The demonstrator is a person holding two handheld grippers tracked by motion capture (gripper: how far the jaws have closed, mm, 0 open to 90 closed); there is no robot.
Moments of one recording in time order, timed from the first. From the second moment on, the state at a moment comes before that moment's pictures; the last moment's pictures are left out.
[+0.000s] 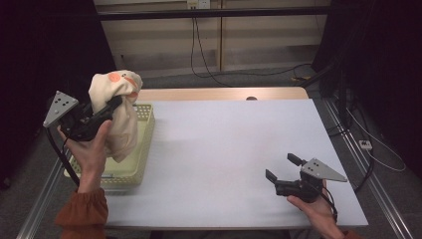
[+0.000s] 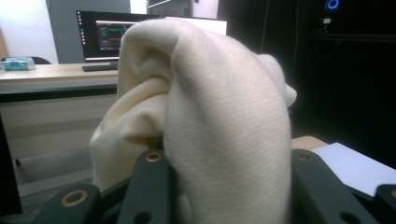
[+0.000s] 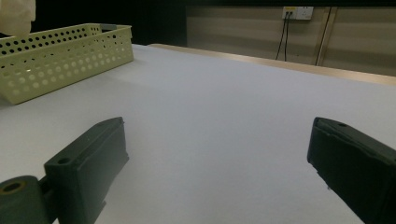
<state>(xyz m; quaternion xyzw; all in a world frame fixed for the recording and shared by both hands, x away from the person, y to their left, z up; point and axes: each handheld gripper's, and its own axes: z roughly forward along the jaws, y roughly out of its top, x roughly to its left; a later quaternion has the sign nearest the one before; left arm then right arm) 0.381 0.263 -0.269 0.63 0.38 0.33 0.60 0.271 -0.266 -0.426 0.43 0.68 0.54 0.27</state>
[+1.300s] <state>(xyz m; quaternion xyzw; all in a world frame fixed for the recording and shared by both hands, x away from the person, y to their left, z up) 0.377 0.217 -0.264 0.67 0.33 0.29 0.60 0.270 -0.265 -0.426 0.42 0.68 0.54 0.27</state>
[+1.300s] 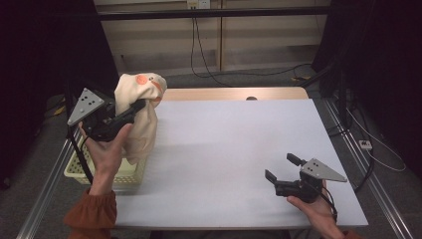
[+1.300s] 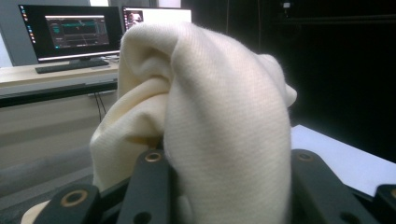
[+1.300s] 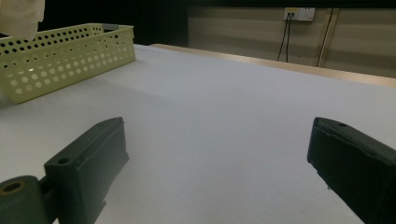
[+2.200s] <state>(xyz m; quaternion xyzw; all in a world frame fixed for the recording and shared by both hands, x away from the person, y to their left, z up) 0.388 0.189 -0.254 0.67 0.31 0.26 0.62 0.272 -0.265 -0.427 0.42 0.68 0.54 0.27</state>
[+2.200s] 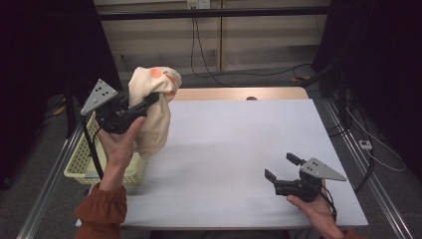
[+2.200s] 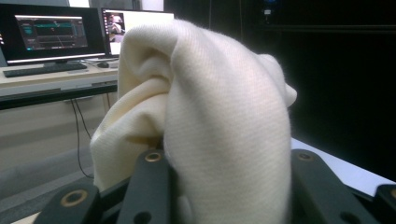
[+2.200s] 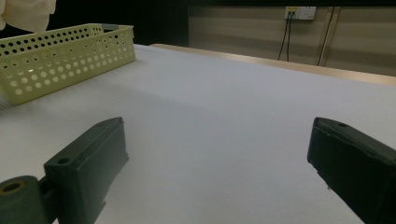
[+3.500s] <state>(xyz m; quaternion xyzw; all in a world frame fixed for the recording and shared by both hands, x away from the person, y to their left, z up) 0.406 0.136 -0.269 0.70 0.30 0.22 0.61 0.272 -0.265 -0.427 0.43 0.68 0.54 0.27</state>
